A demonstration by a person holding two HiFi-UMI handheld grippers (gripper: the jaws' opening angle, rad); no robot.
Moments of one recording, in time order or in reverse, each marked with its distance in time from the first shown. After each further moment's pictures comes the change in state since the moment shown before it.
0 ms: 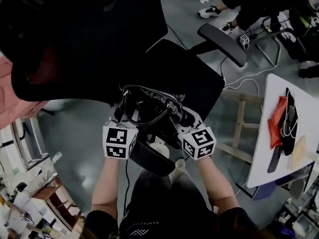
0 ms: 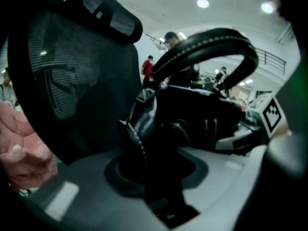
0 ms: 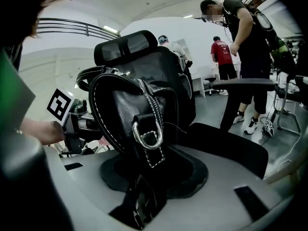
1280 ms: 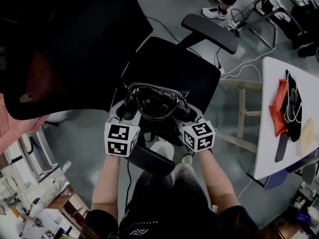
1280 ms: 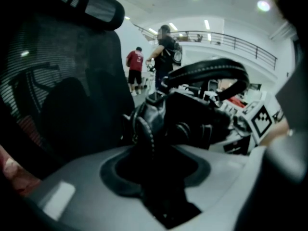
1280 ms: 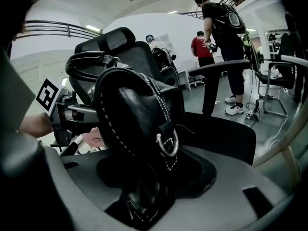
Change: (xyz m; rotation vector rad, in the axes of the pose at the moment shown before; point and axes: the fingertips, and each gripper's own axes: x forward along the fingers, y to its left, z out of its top) left arm 0.031 -0.030 0.002 0.084 0.100 -0.105; right arm -0.003 -0.048 -0.041 0.139 0.039 -0.114
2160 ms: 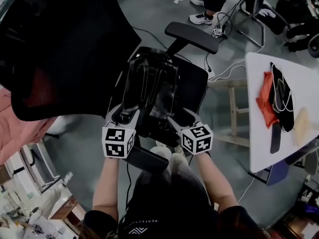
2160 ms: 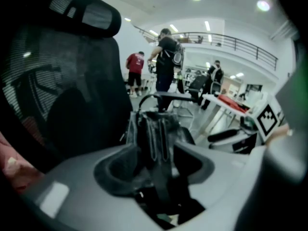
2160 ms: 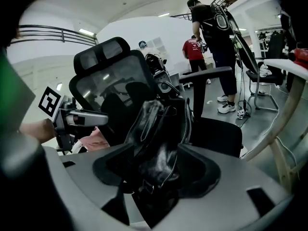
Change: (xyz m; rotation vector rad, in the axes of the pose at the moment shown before) left arm -0.016 -0.017 0.012 -0.015 -0.018 0.014; right arm -0.047 -0.005 0.002 0.062 -0.016 -0.048
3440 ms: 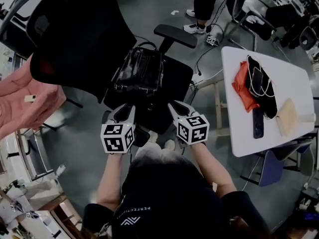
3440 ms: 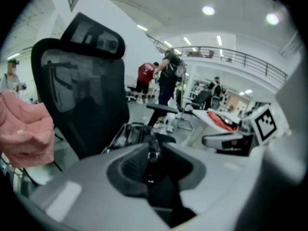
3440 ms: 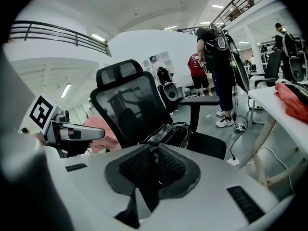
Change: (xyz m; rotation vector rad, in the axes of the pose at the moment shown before) left arm -0.089 -0.101 0.003 -0.168 -0.106 0.059; right arm -0.117 0.015 0.024 -0.074 -0.112 0.009
